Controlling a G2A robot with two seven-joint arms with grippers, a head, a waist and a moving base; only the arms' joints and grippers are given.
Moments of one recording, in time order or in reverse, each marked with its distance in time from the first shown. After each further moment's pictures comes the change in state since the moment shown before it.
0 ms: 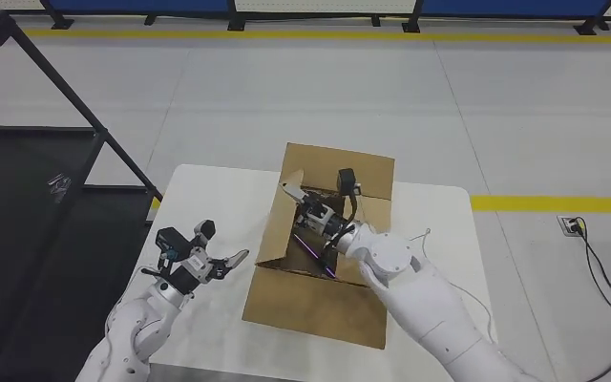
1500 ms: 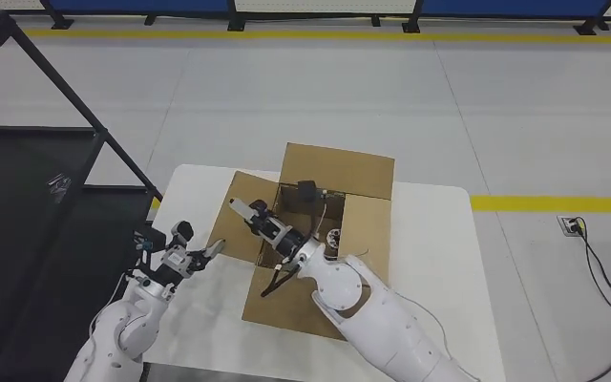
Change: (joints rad) left arm -0.027 0.002 -0.049 0.124 -0.186 0.070 -0.093; right arm -0.086 -0.135 -0.036 -0.083 -0.422 -0.169 -0.286
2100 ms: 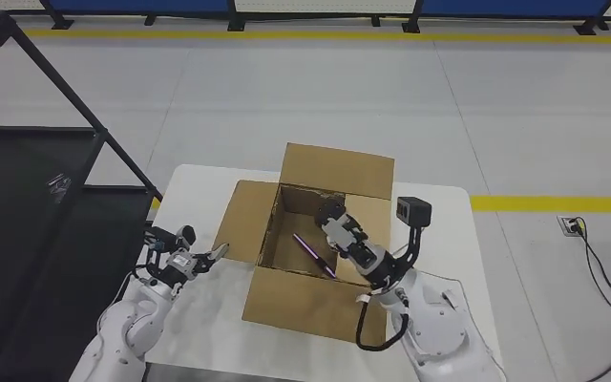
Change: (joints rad) left arm -0.036 -0.005 0.040 0.064 0.061 0.039 -0.023; right arm -0.453 0.134 0.450 -0.610 -0.109 -0.101 0.259
